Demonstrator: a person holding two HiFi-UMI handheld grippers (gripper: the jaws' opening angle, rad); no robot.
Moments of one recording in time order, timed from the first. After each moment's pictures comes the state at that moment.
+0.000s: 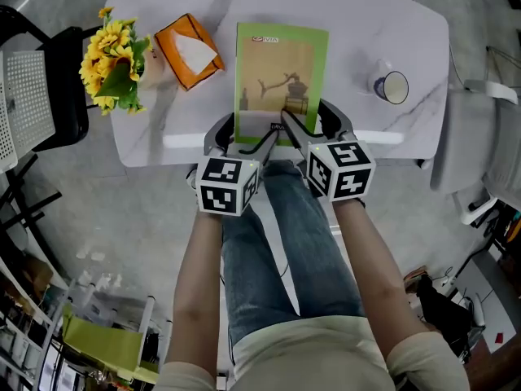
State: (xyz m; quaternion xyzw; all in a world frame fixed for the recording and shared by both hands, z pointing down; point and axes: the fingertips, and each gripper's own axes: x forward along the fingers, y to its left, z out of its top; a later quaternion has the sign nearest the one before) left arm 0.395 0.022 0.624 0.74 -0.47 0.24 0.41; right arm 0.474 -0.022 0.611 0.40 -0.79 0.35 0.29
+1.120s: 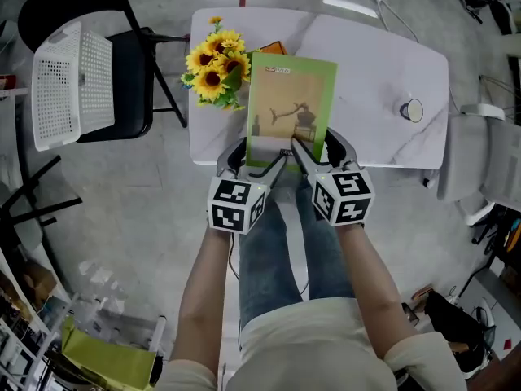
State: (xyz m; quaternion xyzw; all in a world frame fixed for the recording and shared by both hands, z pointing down) left arm 0.236 0.078 0.509 0.77 -0.47 0.19 0.39; right arm 0.314 0.035 0.486 0.42 -0.81 0.30 0.27
